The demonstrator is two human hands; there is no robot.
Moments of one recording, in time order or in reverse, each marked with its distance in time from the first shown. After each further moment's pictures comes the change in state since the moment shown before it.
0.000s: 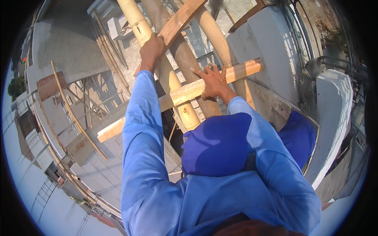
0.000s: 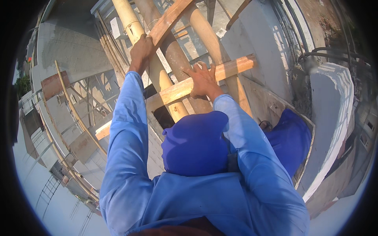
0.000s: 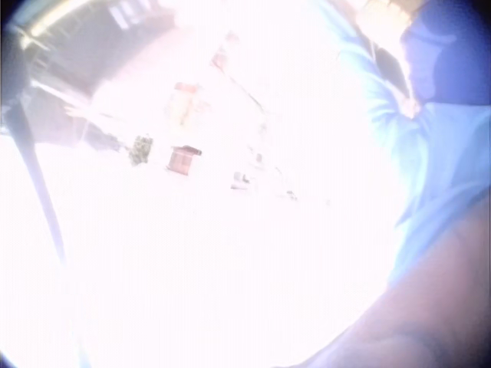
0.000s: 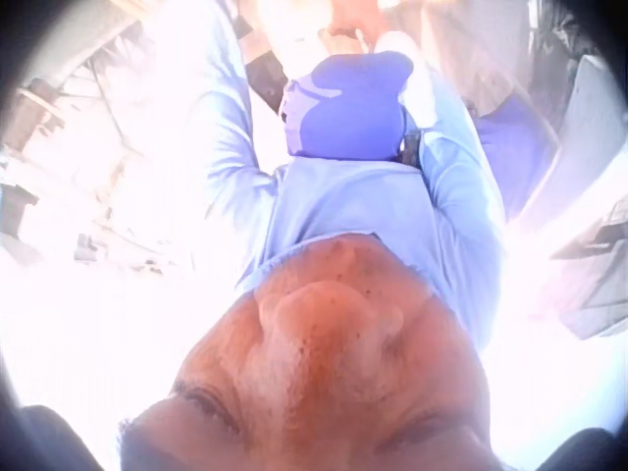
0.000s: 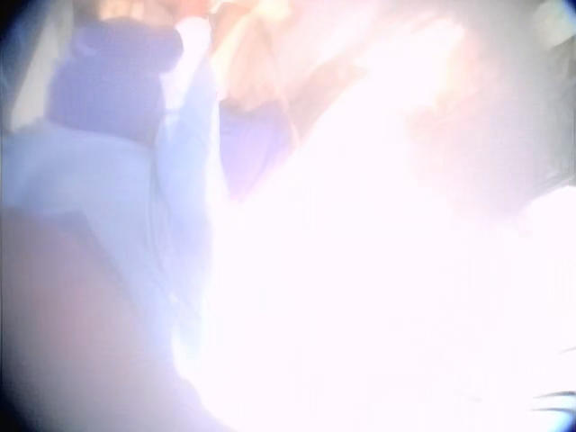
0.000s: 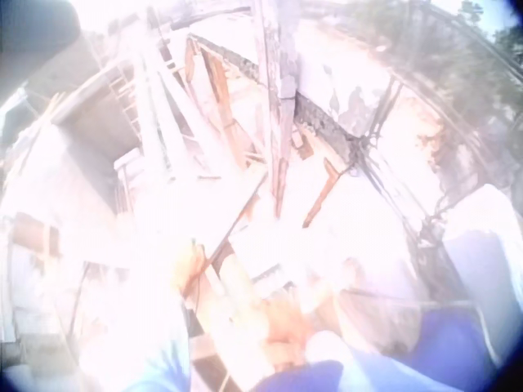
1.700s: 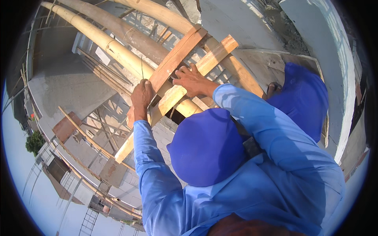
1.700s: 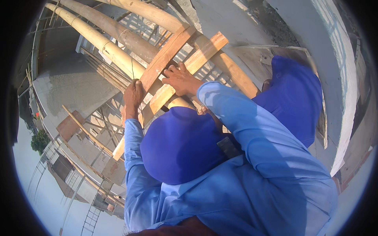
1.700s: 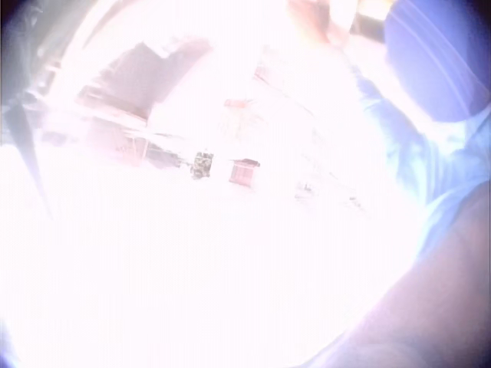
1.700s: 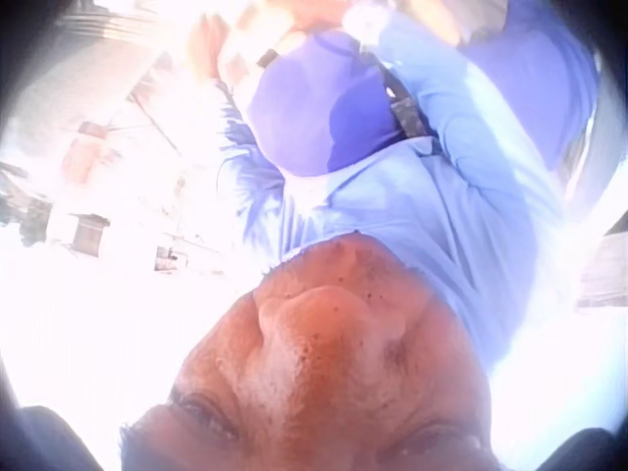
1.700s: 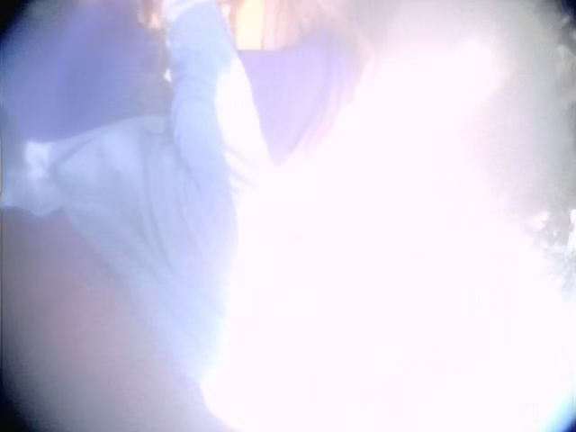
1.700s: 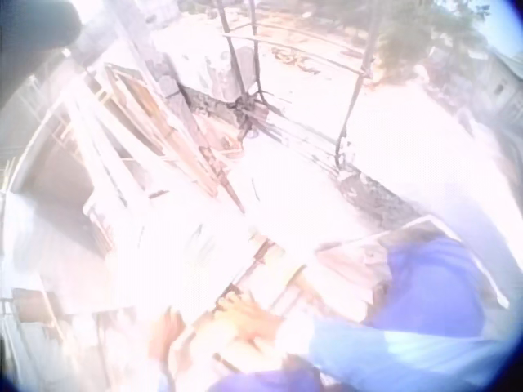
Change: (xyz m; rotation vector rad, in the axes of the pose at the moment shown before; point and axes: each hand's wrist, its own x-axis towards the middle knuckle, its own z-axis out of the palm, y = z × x) left_hand -0.138 -0.056 0.022 0.120 -0.129 0.271; right_hand -0.038 -0.007 0.057 0.137 0.189 -0.262
